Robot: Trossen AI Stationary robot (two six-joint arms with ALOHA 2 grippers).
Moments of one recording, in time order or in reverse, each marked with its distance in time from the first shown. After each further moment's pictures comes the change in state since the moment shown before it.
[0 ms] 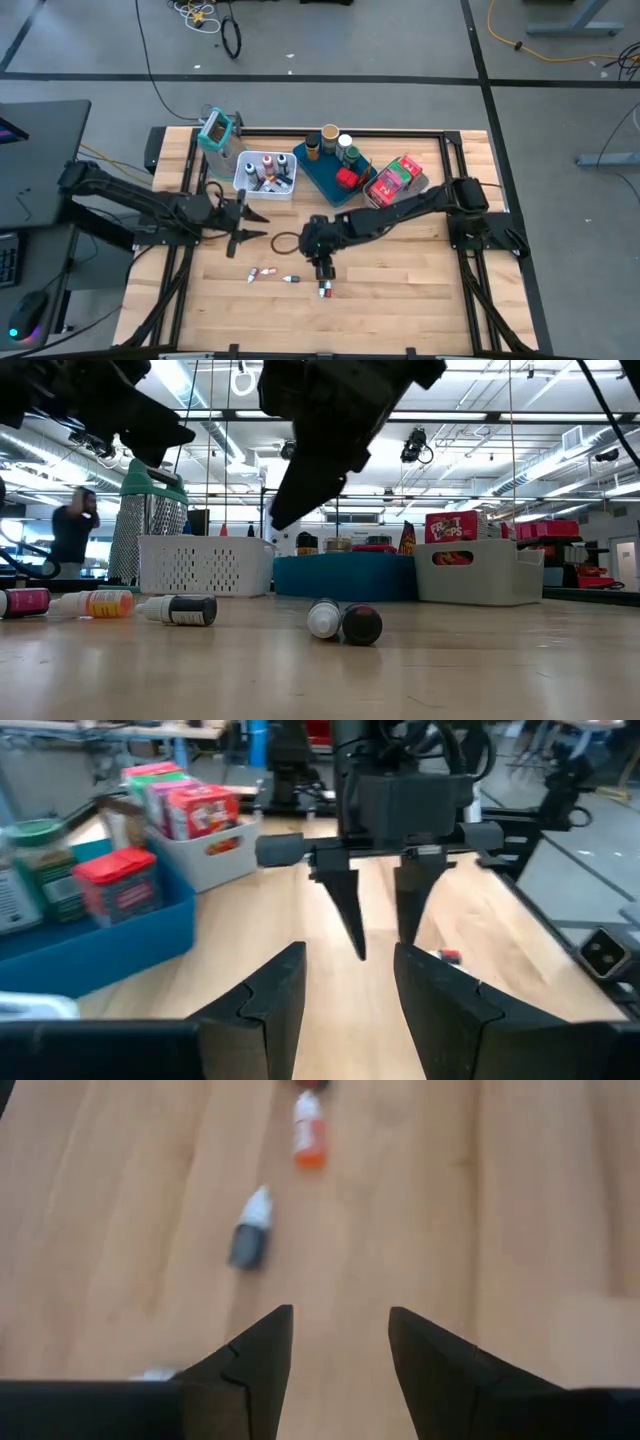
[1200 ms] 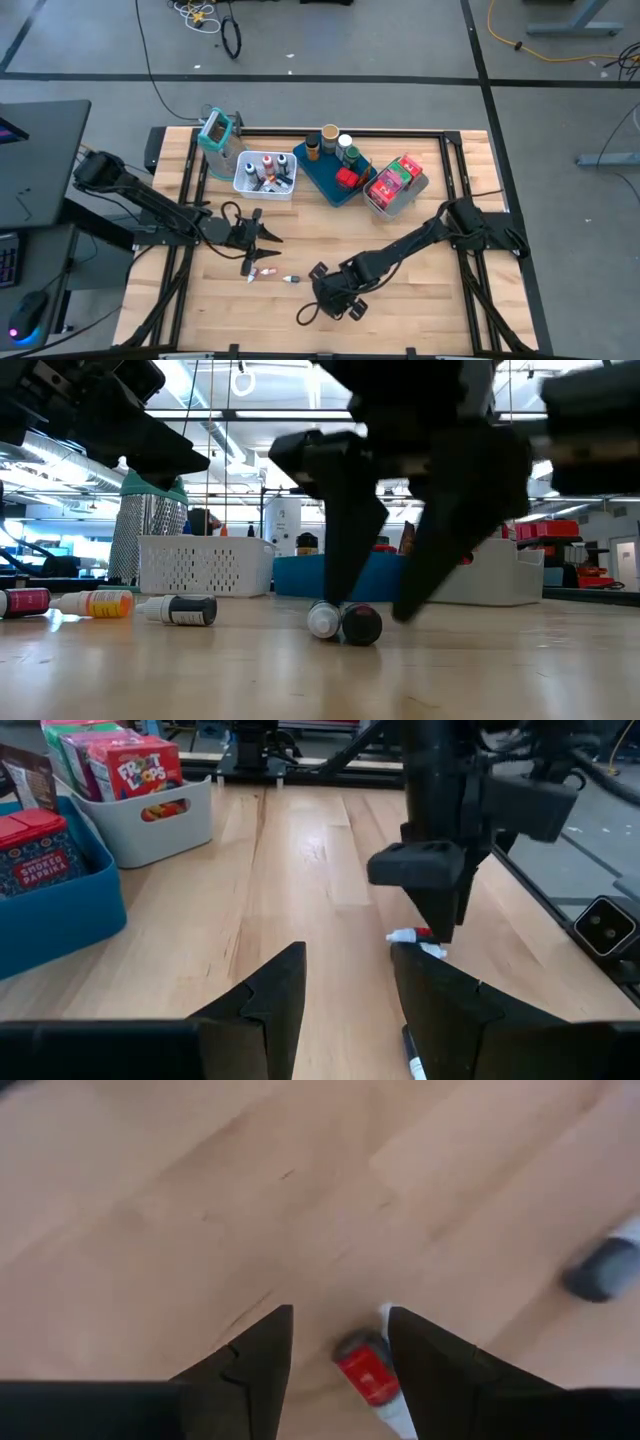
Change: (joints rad) left arm -0.140 0.442 0.001 0.389 -0.091 -0.048; right arm 0.238 0.101 -0.001 -0.052 -0.045 -0.524
